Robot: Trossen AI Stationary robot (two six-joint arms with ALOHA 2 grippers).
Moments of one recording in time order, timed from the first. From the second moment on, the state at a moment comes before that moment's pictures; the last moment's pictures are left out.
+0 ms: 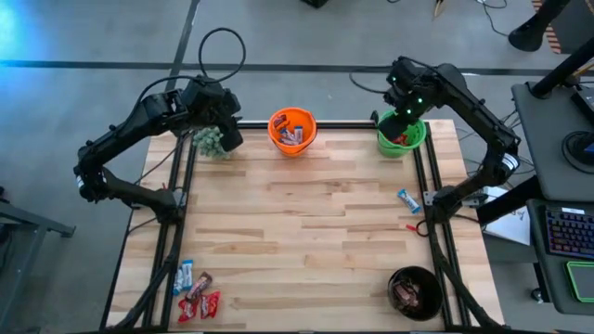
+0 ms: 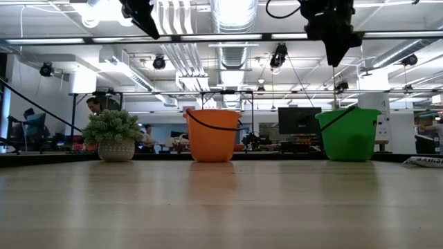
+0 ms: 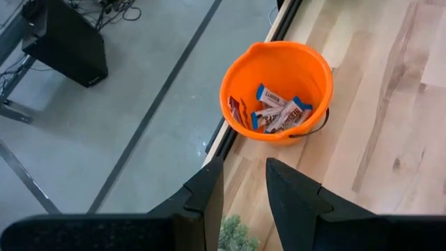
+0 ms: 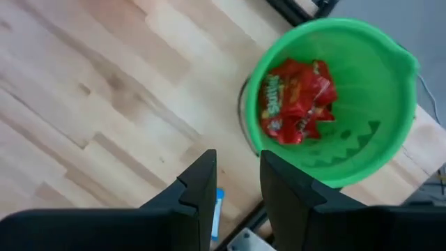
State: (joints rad) left arm 0.49 1.27 1.57 -1.05 -0.27 0.25; right arm -0.83 1.49 1.73 -1.57 -0.03 0.03
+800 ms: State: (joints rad) left arm 0.49 1.27 1.57 -1.11 -0.24 0.24; right arm -0.53 1.25 1.45 -1.57 -0.06 0.32
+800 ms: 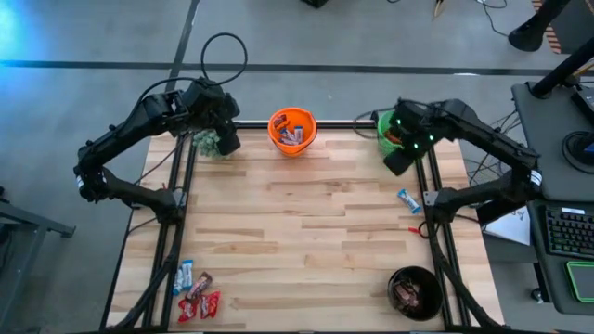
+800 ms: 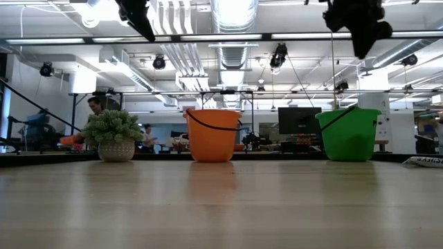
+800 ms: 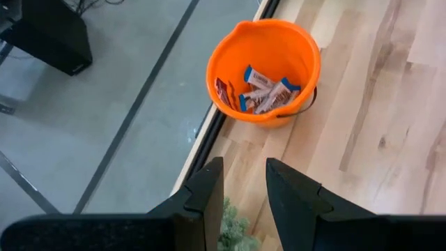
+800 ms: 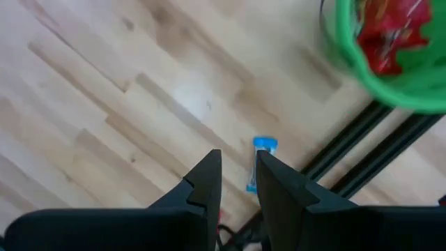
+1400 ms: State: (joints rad) left arm 0.49 1.27 1.57 -1.12 -0.20 0.20; right arm -0.47 1.06 1.08 -1.54 -0.05 0.39
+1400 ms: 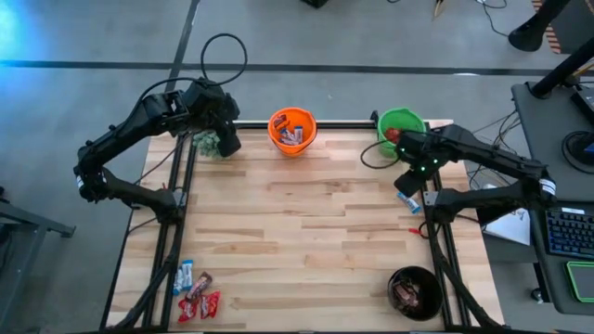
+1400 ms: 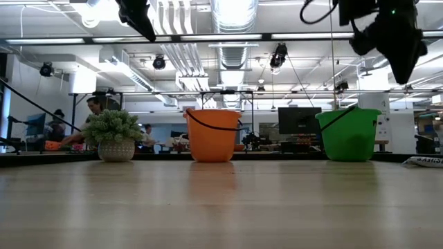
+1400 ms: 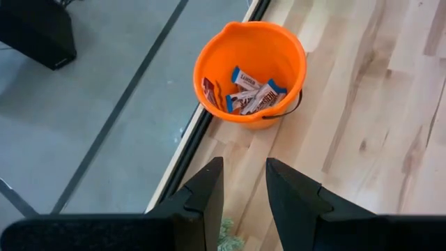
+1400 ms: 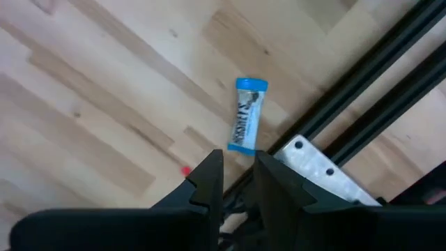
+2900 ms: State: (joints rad) left arm 0.49 1.27 1.57 -1.23 -0.19 0.19; right arm -0.47 1.08 0.78 -1.31 -0.11 0.45
